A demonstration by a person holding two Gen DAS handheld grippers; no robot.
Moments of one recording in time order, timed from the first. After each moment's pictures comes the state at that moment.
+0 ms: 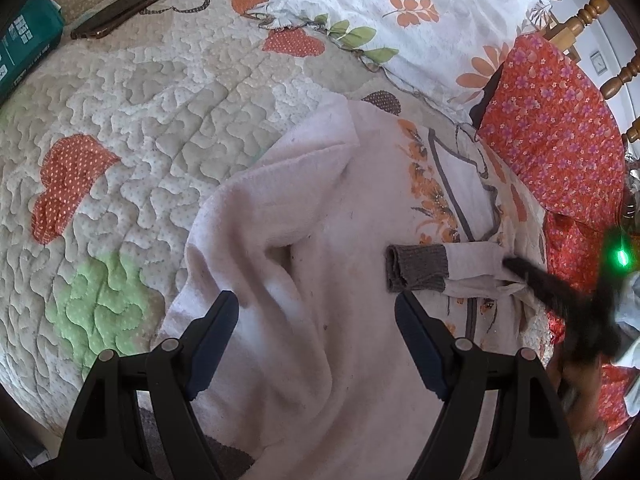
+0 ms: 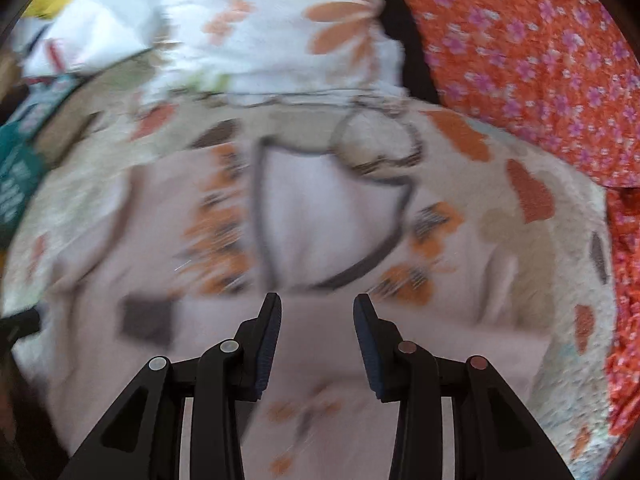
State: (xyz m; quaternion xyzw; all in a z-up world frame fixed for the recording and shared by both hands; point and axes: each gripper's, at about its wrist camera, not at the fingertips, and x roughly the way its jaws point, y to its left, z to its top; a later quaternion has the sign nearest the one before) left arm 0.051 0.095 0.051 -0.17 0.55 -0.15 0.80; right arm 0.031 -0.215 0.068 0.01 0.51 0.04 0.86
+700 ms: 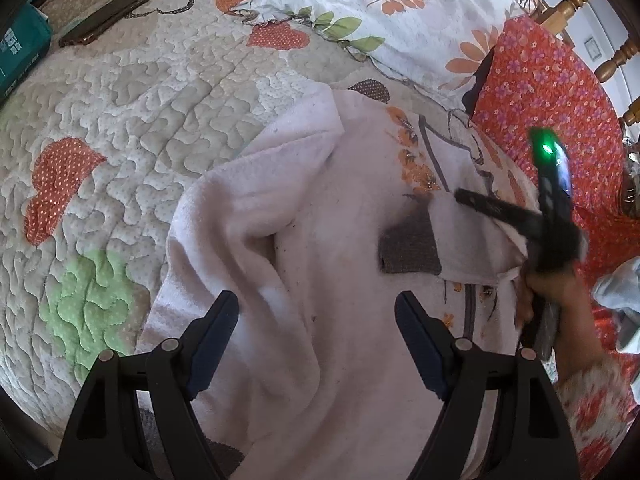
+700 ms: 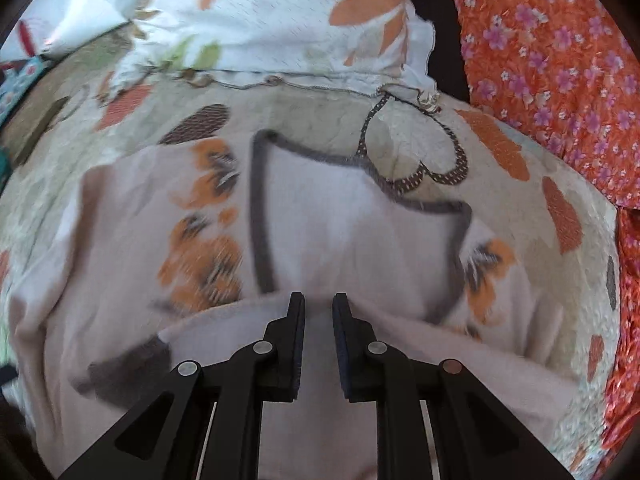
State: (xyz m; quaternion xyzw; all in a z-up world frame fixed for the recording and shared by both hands) left arm 0.046 0.082 0.054 -0.15 0.55 -0.16 0.80; right arm 0.139 -0.200 0.019 -0.02 0.55 -0.04 0.83
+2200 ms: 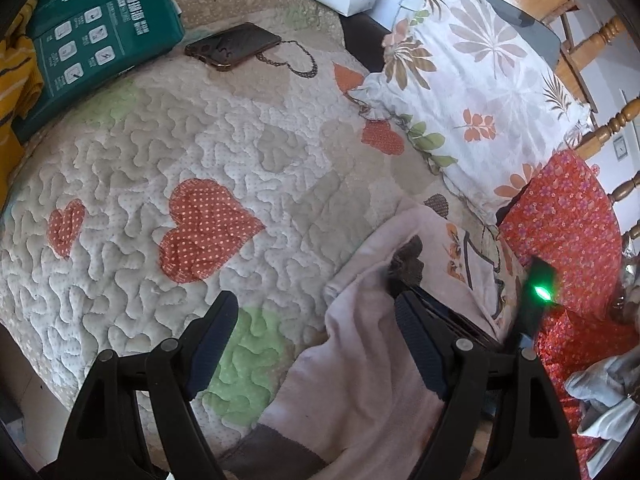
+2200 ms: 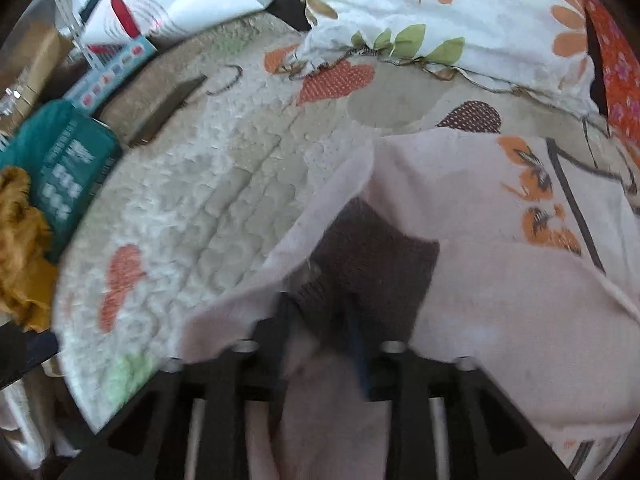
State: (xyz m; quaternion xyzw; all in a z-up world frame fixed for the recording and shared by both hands) left arm 0.049 0.210 0.086 -0.26 0.49 -0.07 0.83; right arm 0.098 -0.016 0.032 0.08 0.49 0.12 0.86
